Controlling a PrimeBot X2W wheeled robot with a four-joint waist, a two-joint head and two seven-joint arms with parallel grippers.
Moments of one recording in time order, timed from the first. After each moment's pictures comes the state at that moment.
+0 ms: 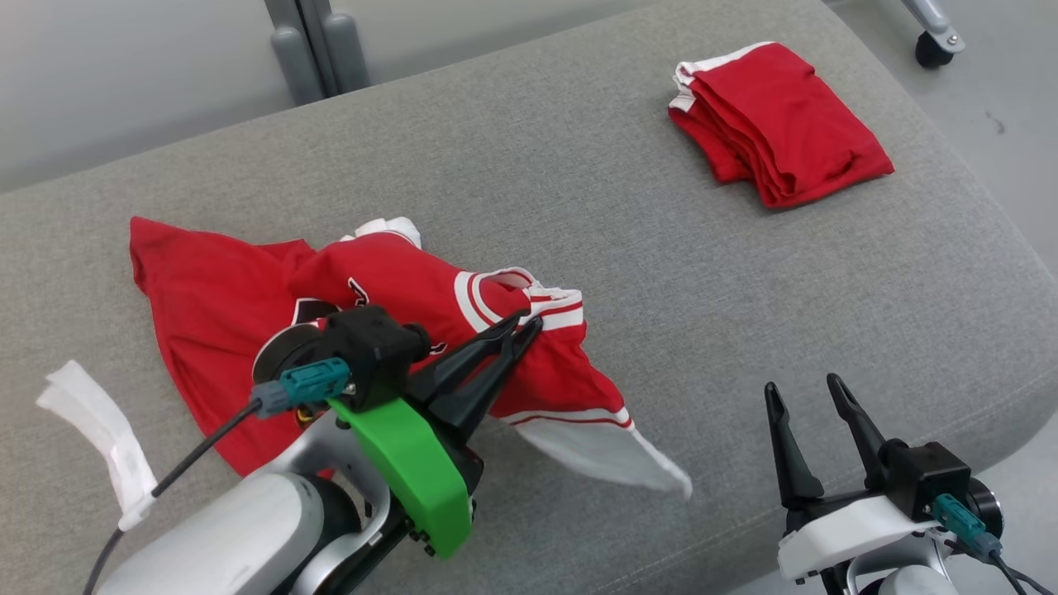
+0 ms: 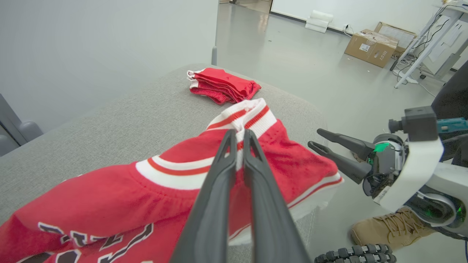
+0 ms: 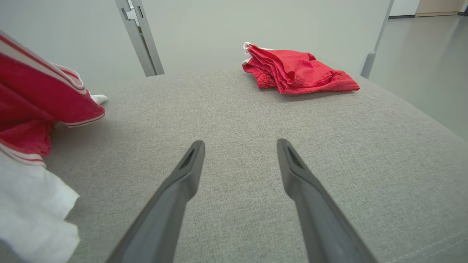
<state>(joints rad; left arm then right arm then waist) -0.55 0.56 -0.91 -0.28 -0.84 0.10 0.17 0.01 -0.05 0.05 0.18 0.13 0.13 -0.26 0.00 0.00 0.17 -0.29</state>
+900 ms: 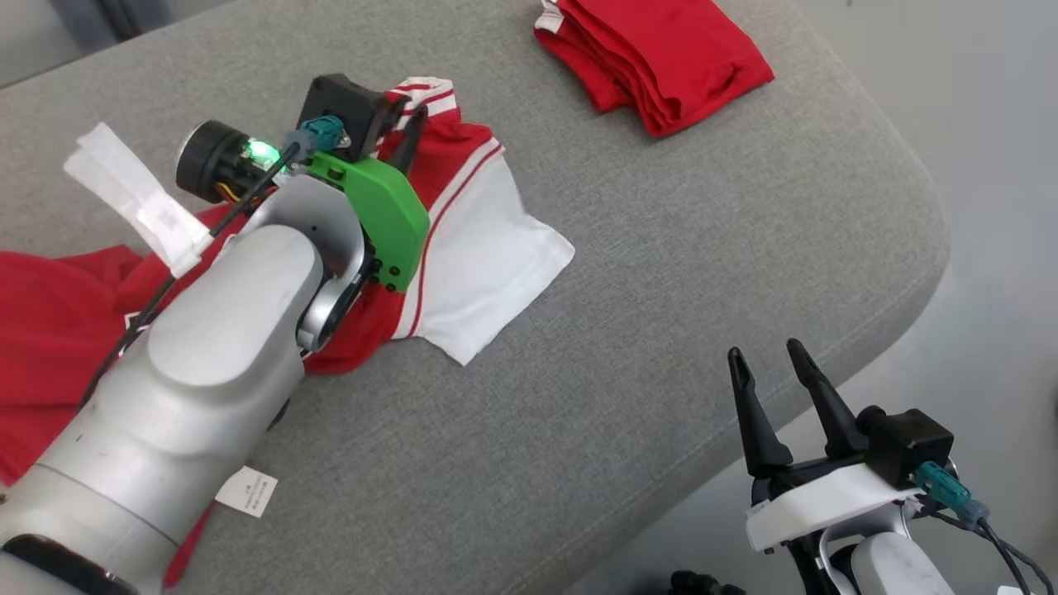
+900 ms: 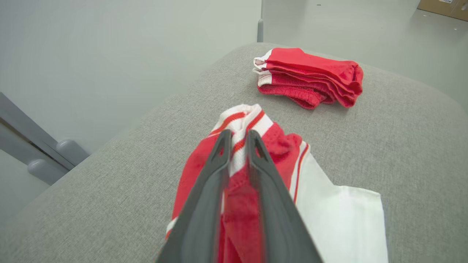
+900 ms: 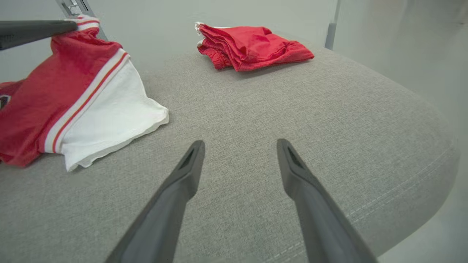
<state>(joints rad) -1.00 0.32 -0.94 0.56 -0.68 0.05 0.07 -0.06 -0.05 0.14 0.17 0.26 0.13 -0.26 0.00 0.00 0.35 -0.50</state>
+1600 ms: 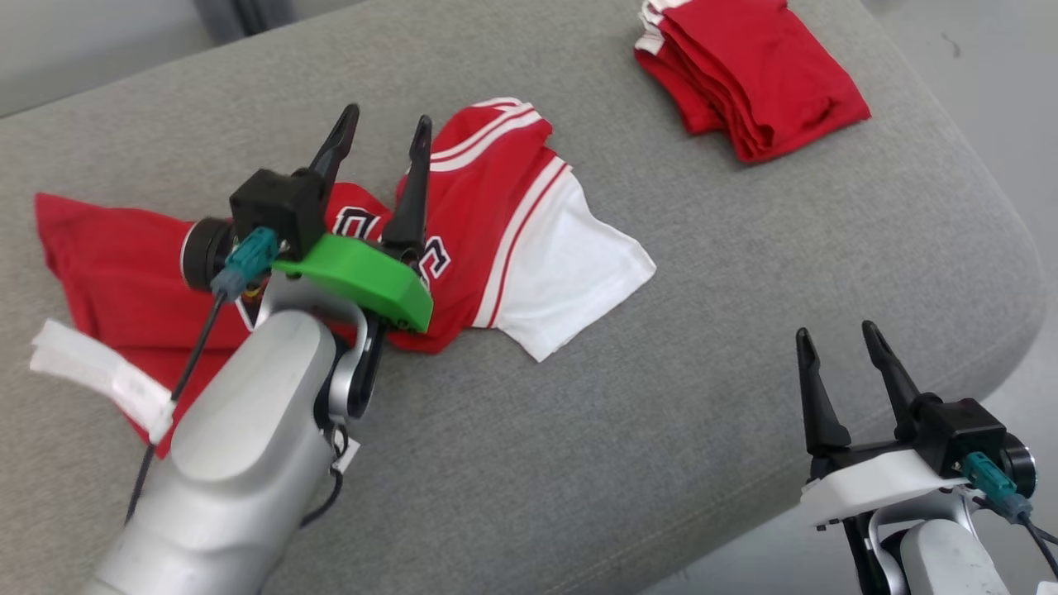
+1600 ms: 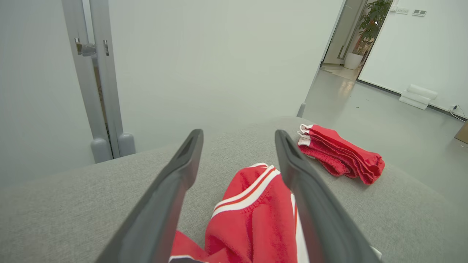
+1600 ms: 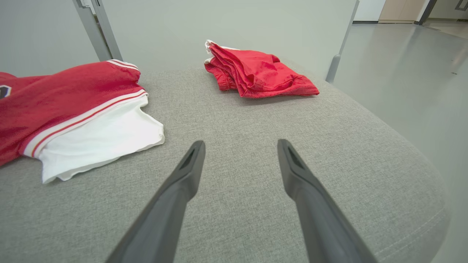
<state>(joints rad) -0.75 0.24 -0.68 0.45 -0.68 0.13 -0.26 -0.07 -0.05 -0.01 0.17 0.10 0.13 -0.26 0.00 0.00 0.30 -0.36</state>
